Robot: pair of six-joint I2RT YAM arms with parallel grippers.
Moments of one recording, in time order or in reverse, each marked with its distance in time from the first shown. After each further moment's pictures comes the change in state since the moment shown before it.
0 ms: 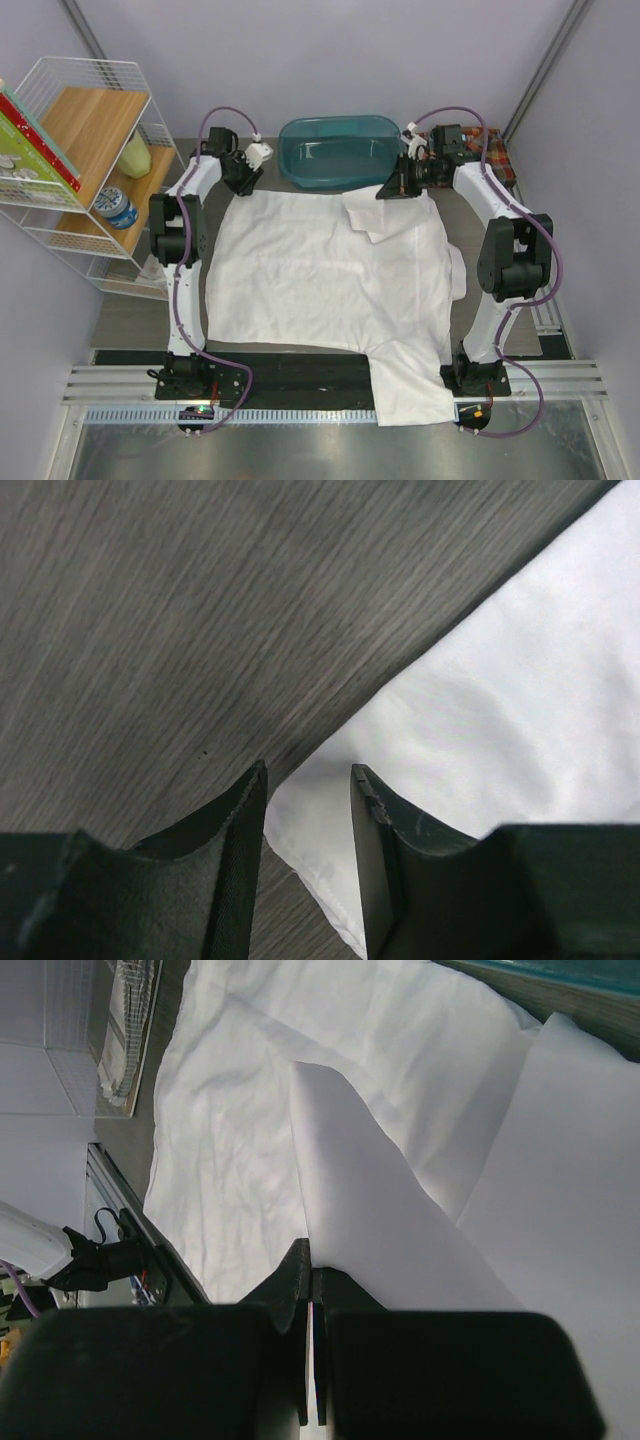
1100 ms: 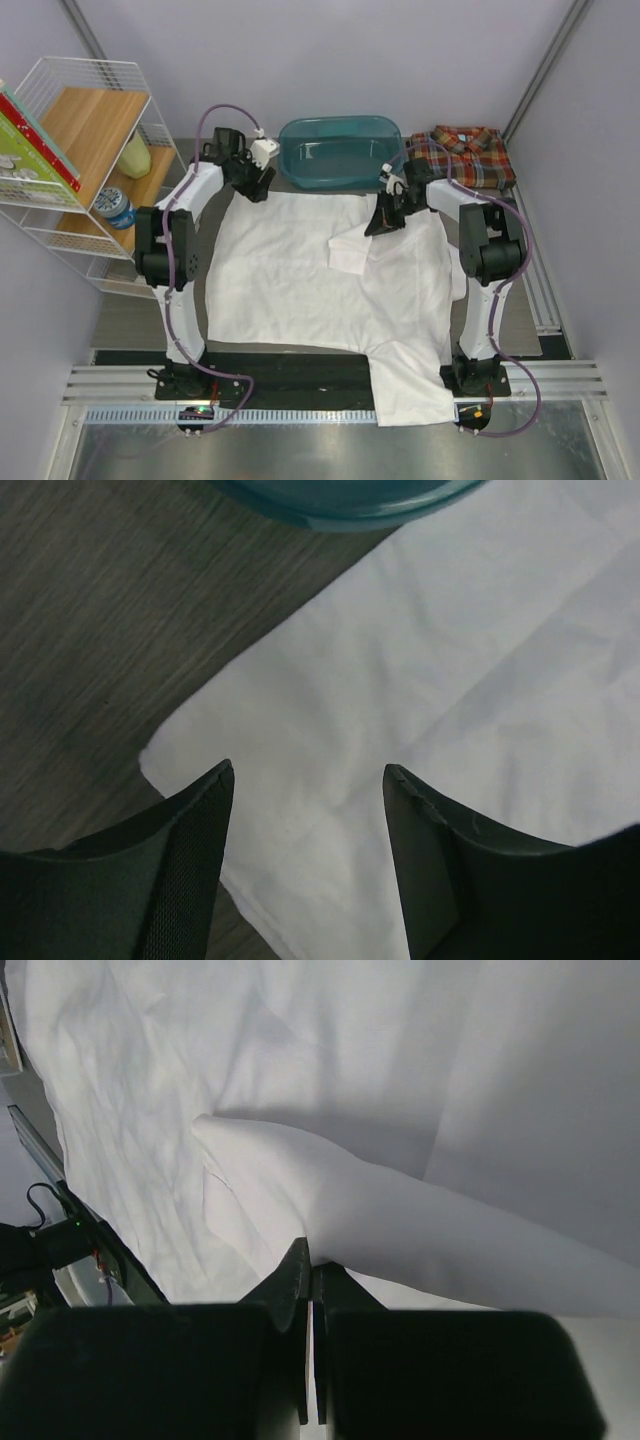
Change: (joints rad) left arm -0.091 -0.346 -0.329 0.080 0.007 -0.265; right arm 0.084 0.179 -0.119 0.044 0.099 -0.006
